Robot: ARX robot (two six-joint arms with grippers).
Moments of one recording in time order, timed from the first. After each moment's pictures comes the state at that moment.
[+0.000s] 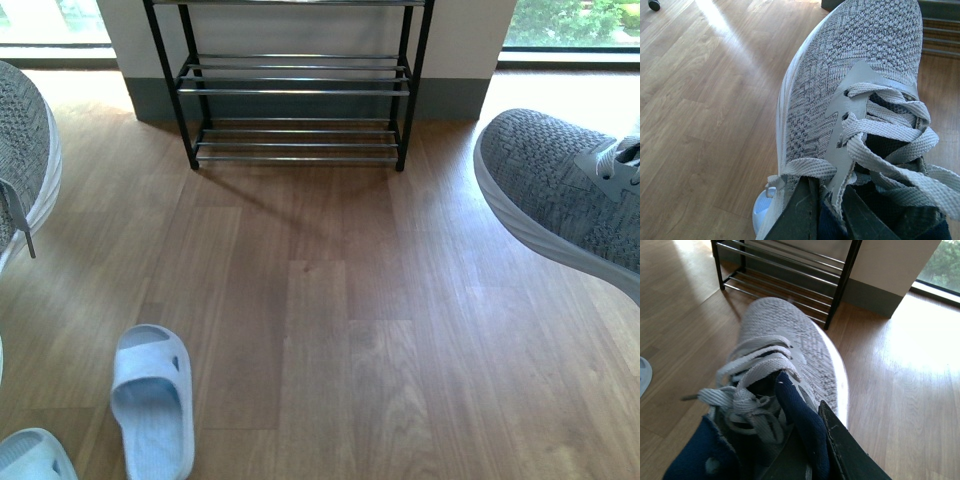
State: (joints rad) left arm -0.39 1.13 0.37 0.20 -0.61 -0.31; right arm -0.20 1.28 0.33 0.63 -0.48 -0.37
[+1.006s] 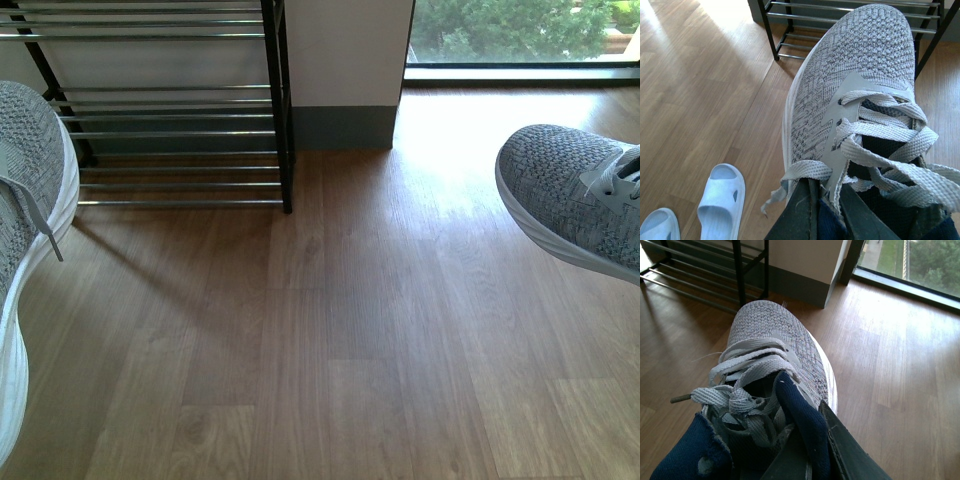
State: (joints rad) left arm -0.39 1.13 0.38 0.20 -0.60 -0.31; right arm -0.20 1.28 0.33 0.63 -0.46 -0.37
